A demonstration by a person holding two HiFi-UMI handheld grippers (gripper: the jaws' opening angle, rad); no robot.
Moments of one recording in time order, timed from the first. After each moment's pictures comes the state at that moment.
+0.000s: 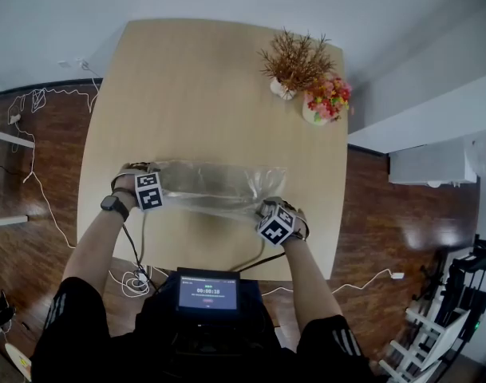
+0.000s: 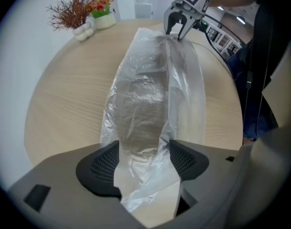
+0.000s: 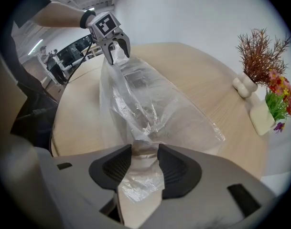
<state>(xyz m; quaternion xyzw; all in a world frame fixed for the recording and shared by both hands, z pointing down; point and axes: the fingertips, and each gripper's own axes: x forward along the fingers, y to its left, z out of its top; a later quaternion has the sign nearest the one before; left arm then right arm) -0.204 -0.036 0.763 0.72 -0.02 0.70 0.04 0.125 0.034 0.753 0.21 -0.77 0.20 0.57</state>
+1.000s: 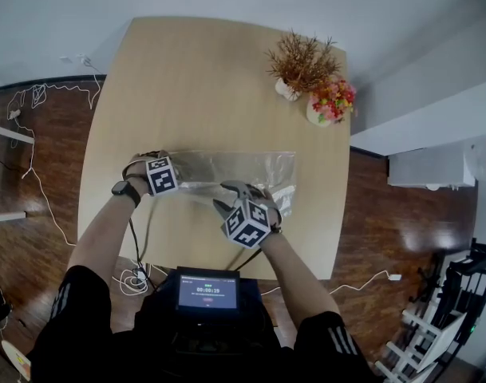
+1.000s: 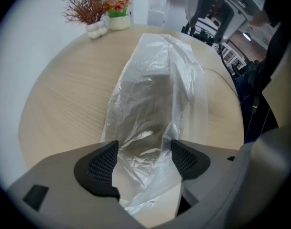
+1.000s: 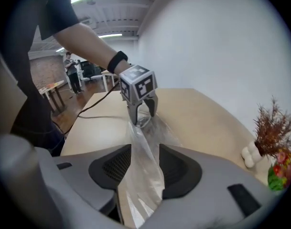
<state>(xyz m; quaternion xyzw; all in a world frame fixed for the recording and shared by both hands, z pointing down) -0.171 -0.066 0.763 0.74 -0.05 0.66 0.10 -0.037 -0.021 0.640 0.18 -0.88 0.07 0.43</state>
